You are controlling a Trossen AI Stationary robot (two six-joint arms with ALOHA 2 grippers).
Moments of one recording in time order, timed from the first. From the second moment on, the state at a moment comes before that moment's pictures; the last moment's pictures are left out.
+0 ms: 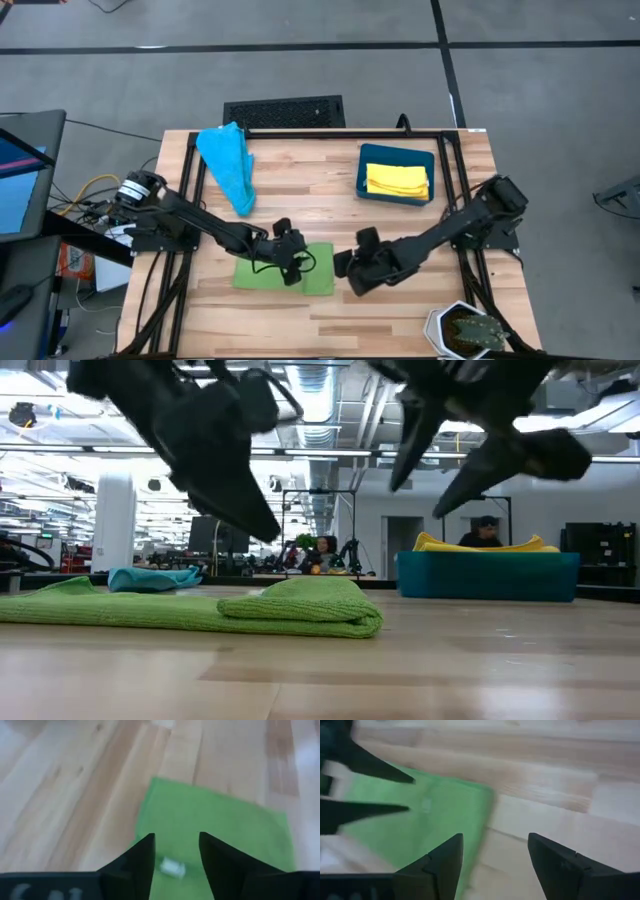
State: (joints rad) left arm -0.32 1.66 0.86 -0.02 -0.35 -0.46; right arm 0.49 1.78 1.23 -0.67 0.54 1.68
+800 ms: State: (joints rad) left arm -0.23 1.84 0.84 0.14 -0.27 -0.36; right arm 0.44 1.97 1.23 -0.39 0.34 1.73
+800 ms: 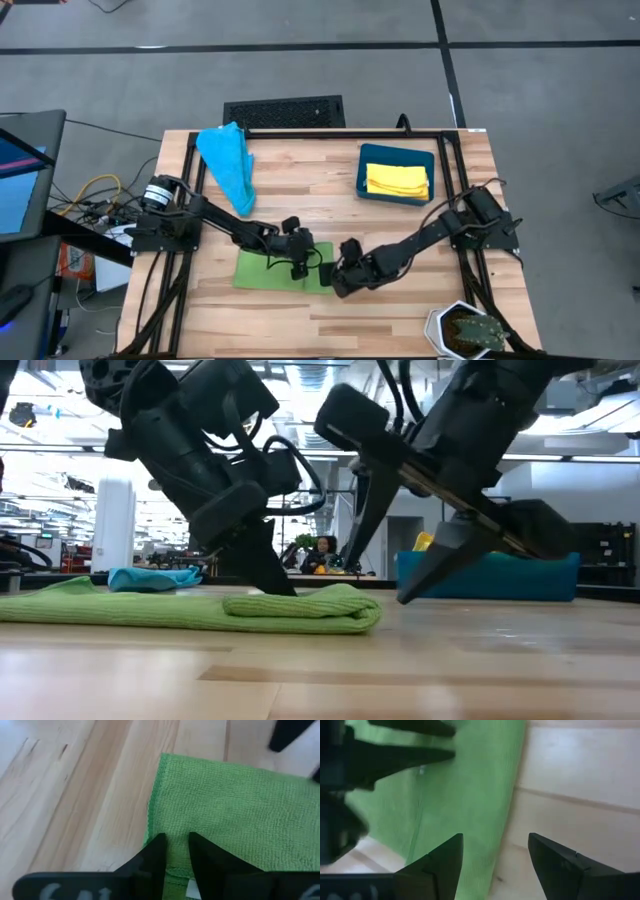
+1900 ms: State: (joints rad) left arm -0.51 1.55 0.54 0.01 -0.27 -0.96; right arm 0.57 1.91 1.23 -0.46 0.36 1.69
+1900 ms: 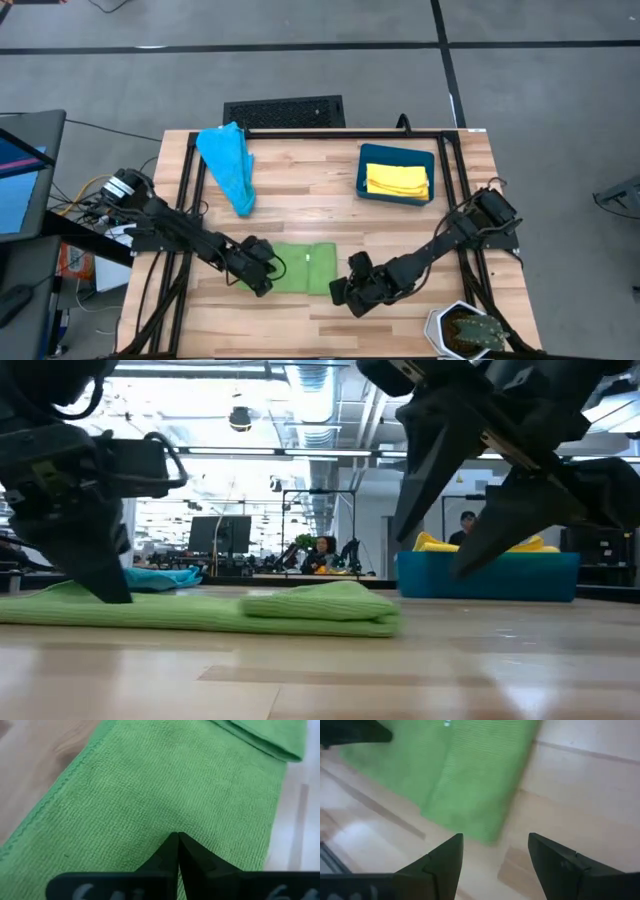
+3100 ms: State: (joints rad) left arm -0.47 1.80 0.78 0.17 -0.29 -0.87; right arm 0.66 1.97 1.23 -0.53 0.31 1.93
